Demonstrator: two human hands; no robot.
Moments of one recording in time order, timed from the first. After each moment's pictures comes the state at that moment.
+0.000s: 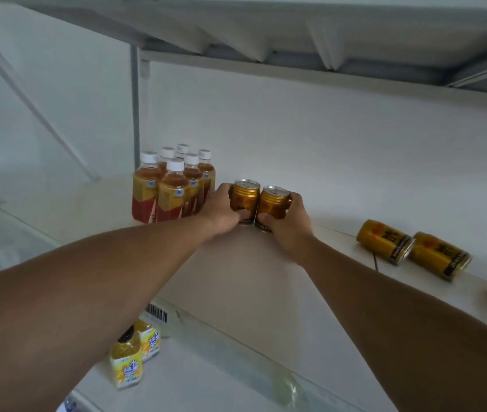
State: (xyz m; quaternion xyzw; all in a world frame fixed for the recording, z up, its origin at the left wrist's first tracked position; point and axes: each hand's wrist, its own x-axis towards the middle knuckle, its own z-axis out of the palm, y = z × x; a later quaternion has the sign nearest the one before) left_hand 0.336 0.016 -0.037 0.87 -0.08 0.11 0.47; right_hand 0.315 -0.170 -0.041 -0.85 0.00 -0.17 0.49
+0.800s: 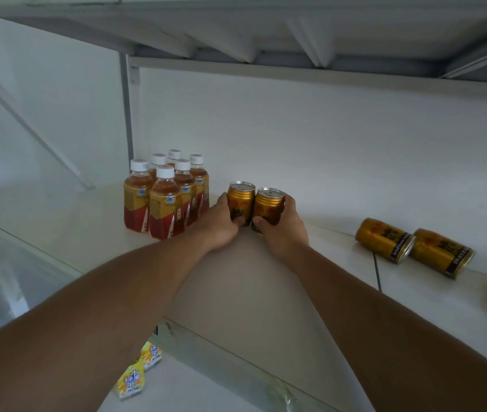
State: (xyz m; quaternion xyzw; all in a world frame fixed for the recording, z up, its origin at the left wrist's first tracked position) left_hand 0.343 0.014 -0.047 0.92 -0.08 0.07 0.38; right_hand 0.320 -0.167 -0.054 -0.87 -0.01 -0.20 0.45
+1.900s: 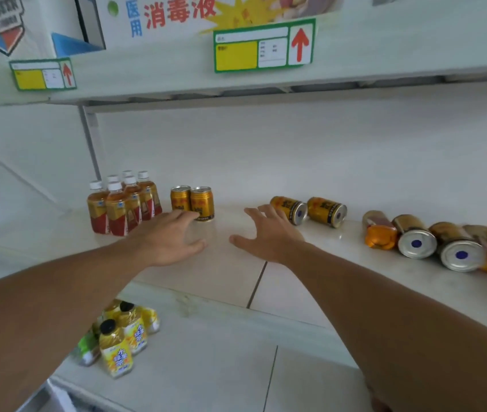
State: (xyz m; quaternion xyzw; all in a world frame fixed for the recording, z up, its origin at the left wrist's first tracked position) left_hand 0.151 -0.034 0.004 0.98 -0.15 0.13 -0.01; right_hand 0.151 -0.301 -0.021 -0.97 -0.09 -0.14 0.15
